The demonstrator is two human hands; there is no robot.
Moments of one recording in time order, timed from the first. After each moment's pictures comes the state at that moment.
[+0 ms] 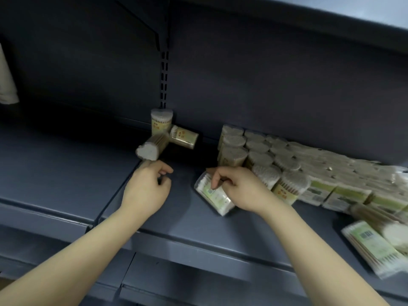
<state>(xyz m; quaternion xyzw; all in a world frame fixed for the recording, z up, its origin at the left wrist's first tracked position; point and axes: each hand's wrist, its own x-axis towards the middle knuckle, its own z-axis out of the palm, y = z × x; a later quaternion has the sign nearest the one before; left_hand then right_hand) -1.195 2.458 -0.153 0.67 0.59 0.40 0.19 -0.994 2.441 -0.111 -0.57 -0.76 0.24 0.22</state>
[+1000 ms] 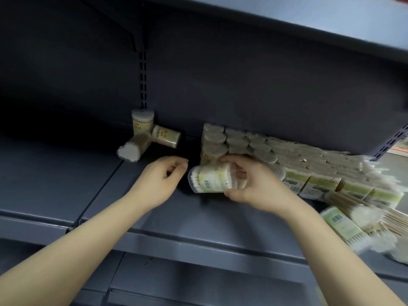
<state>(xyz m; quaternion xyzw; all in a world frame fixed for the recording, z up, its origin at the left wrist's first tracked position) -1.156 2.452 -0.128 0.72 0.48 0.38 0.34 -0.958 2.396 -0.077 -0.60 -0.72 0.22 0.25</state>
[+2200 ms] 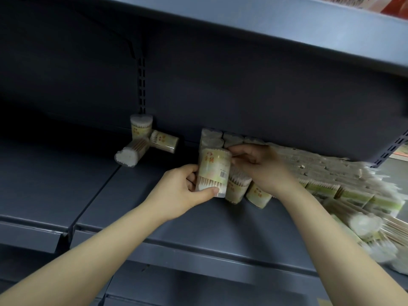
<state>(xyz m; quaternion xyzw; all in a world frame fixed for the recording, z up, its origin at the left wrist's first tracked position) -1.124 2.438 -0.120 0.72 0.42 0.37 0.41 -0.941 2.425 -0.062 -0.60 -0.68 0.22 0.36</state>
